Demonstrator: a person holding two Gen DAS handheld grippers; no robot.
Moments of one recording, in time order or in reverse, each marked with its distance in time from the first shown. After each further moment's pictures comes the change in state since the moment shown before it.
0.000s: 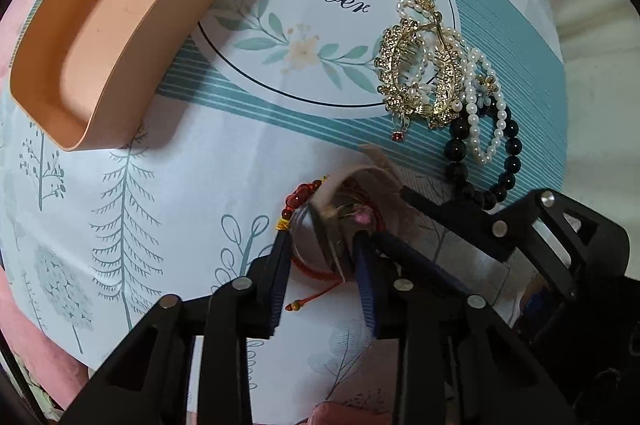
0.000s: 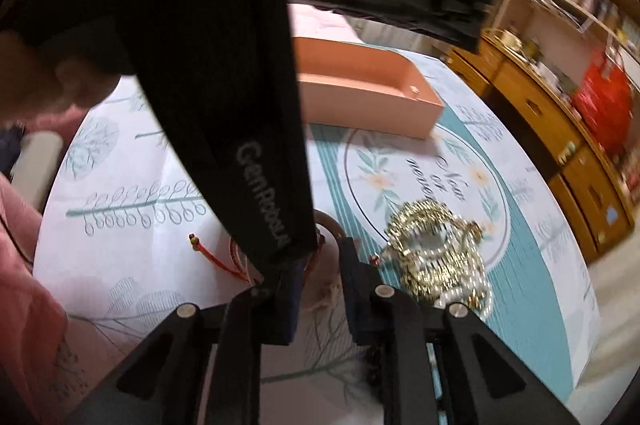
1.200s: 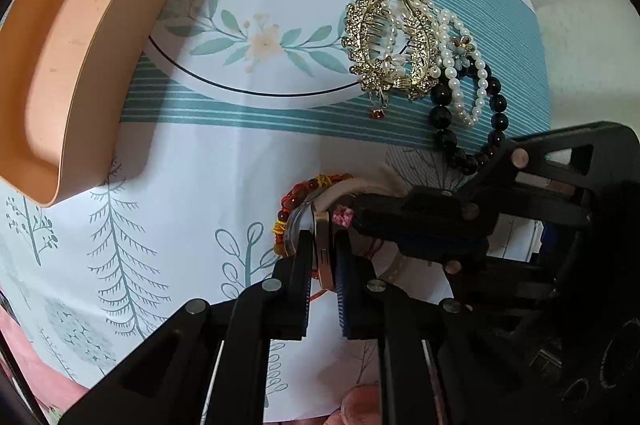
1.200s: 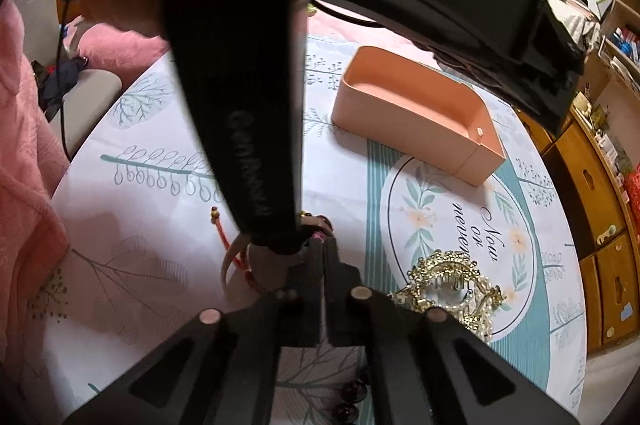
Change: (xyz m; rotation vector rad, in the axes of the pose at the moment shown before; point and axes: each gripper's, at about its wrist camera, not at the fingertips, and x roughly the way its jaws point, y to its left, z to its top) left arm 0.002 0.018 0.027 0.183 0.079 -0.038; right arm 0.006 -0.005 0.005 -0.228 -0.008 0.179
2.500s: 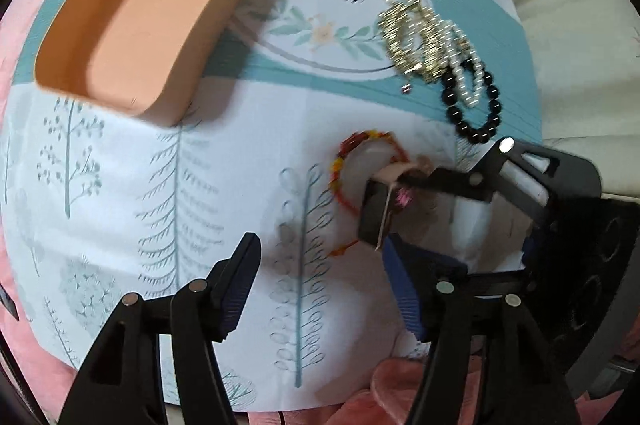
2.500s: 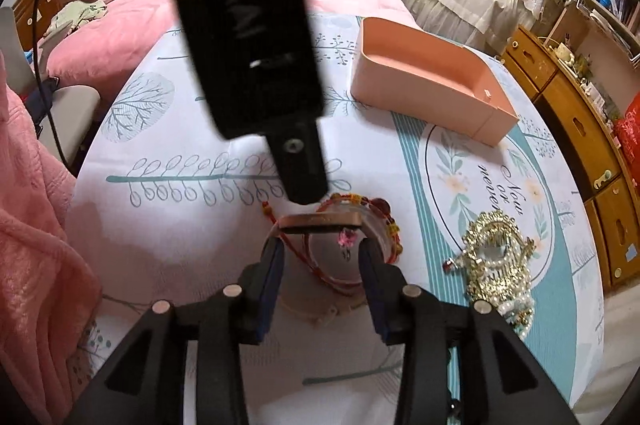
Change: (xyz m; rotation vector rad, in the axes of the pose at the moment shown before) left arm -0.040 0.039 -0.087 -0.005 -0.114 -0.002; right arm 0.006 0.049 0.012 0.132 0.096 -0.075
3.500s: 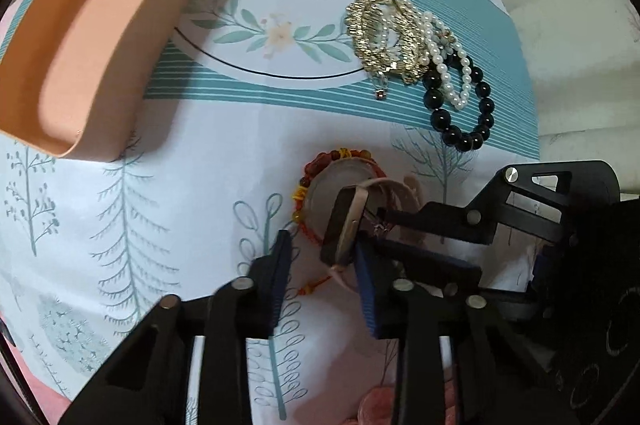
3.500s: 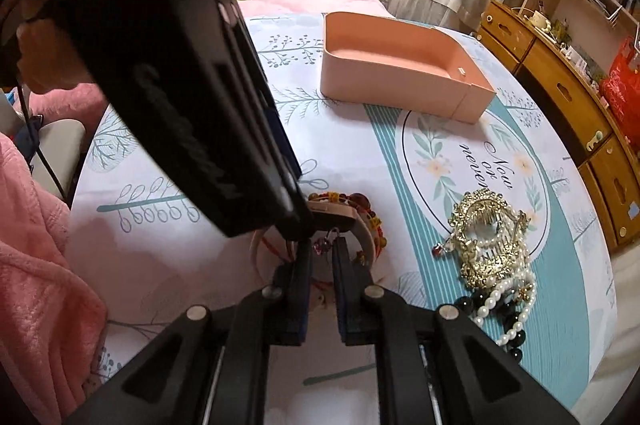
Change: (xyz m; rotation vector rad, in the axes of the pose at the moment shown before) left arm 0.021 -0.016 0.029 0.069 -0.022 -0.042; right arm 0.000 -0.016 0.003 0.137 0.014 -0.005
